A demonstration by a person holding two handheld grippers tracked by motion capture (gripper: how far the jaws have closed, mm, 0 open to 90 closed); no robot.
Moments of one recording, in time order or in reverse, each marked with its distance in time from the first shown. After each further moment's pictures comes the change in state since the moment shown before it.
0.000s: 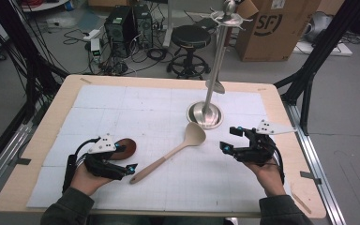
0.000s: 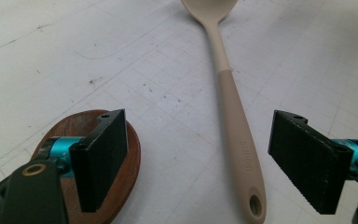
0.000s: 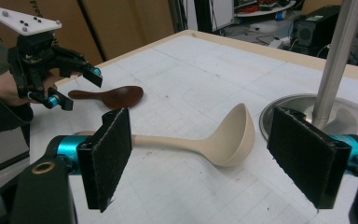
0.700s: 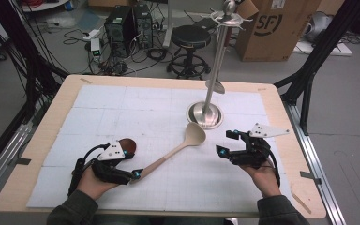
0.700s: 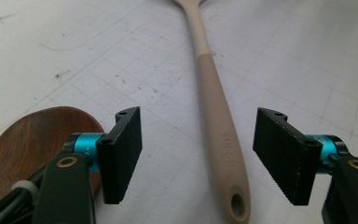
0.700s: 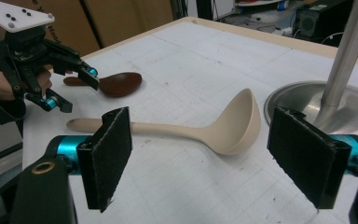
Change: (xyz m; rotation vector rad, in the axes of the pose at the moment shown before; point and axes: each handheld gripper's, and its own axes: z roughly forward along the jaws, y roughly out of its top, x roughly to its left) left arm -0.016 -0.006 0.018 0.052 -0.024 0.060; right arm 0.003 -0.011 0.011 0.043 0.001 -0.012
